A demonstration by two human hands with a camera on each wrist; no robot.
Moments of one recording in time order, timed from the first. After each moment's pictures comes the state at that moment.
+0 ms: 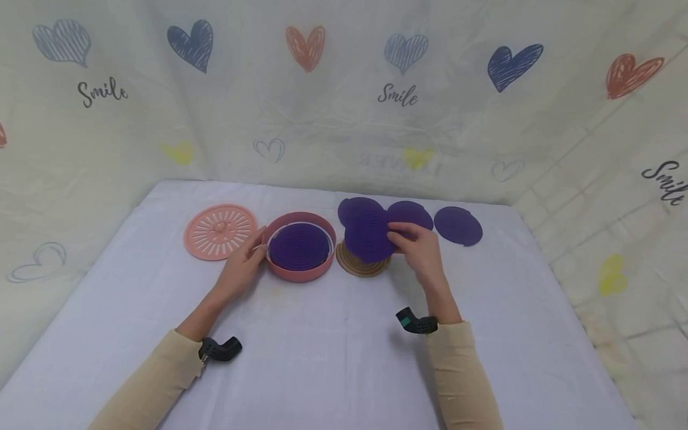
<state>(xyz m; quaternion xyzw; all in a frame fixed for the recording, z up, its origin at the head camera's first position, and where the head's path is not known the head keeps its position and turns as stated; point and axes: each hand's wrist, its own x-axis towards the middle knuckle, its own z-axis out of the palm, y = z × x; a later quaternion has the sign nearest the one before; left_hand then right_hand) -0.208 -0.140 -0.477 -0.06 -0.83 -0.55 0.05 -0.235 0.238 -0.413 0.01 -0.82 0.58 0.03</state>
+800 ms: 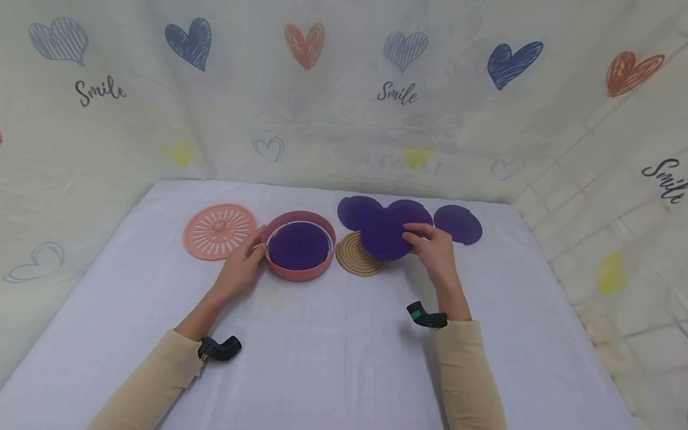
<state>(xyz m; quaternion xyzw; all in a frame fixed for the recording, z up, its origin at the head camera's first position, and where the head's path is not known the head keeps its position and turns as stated) -0.209 -0.140 -0.476 -0.06 -0.83 -0.55 0.05 -0.241 0.264 -0.420 -0.04 -0.79 0.61 0.02</state>
